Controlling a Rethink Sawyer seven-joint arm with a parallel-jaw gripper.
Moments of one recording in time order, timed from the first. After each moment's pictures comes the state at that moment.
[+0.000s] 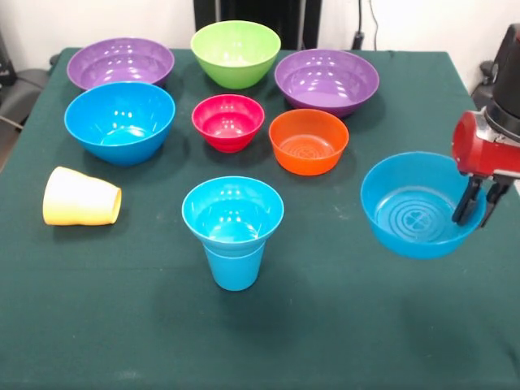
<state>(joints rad) 0.22 -0.11 -0.44 0.75 0.37 0.89 1.82</state>
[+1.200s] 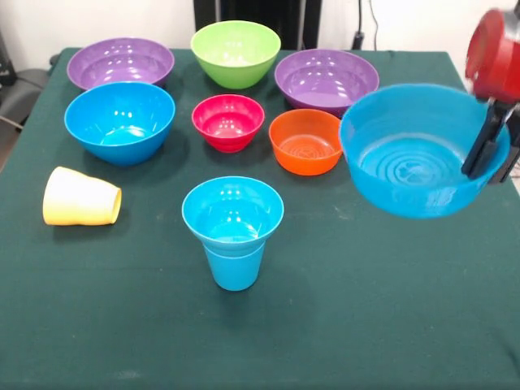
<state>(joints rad) 0.13 -0.15 -0.53 0.49 0.36 1.13 1.82</state>
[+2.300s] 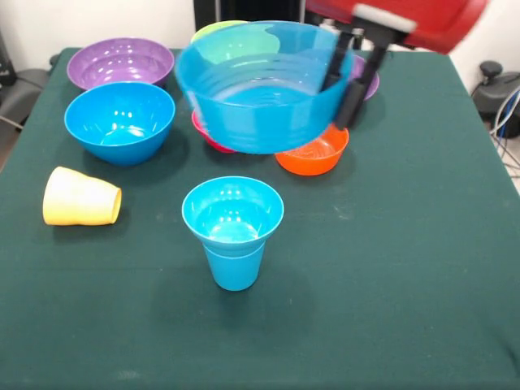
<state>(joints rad) 0.03 -0.32 -0.46 0.69 0.22 1.02 1.82</state>
